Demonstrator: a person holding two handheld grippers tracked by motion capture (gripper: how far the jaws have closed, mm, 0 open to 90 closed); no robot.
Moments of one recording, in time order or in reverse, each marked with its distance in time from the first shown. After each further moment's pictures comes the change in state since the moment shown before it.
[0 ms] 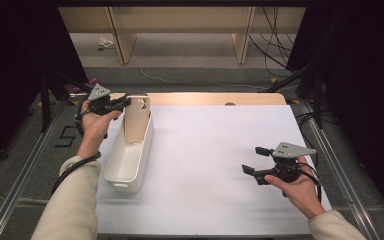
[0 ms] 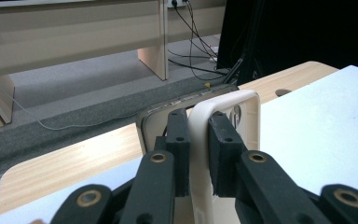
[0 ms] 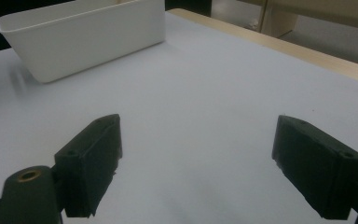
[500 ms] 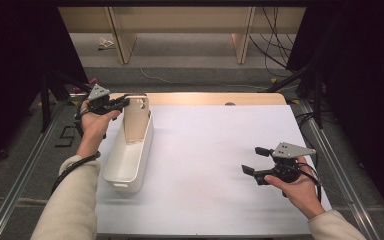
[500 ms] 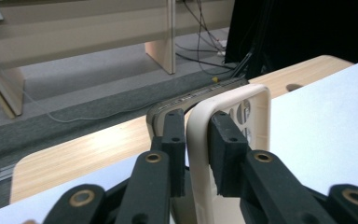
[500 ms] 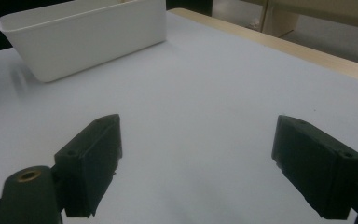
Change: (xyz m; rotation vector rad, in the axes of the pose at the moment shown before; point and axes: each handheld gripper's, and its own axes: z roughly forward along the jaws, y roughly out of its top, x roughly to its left) left arm 0.003 0.001 0.001 0.032 0.042 0.006; right arm 0.000 0.000 0.000 0.001 0.004 -0.001
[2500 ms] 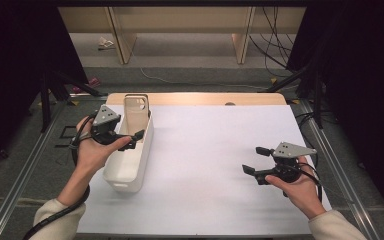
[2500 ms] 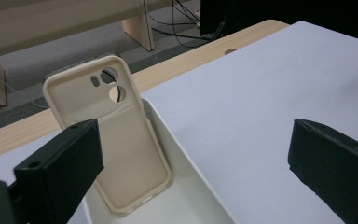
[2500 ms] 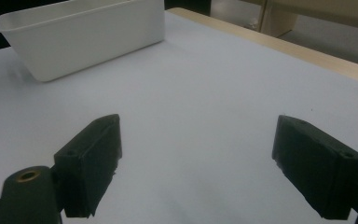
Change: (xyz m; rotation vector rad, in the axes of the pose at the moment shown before) left arm -0.101 0.000 -0.082 0.106 -0.064 0.074; right arm -0.001 0.001 -0.001 0.003 -0.005 -0.002
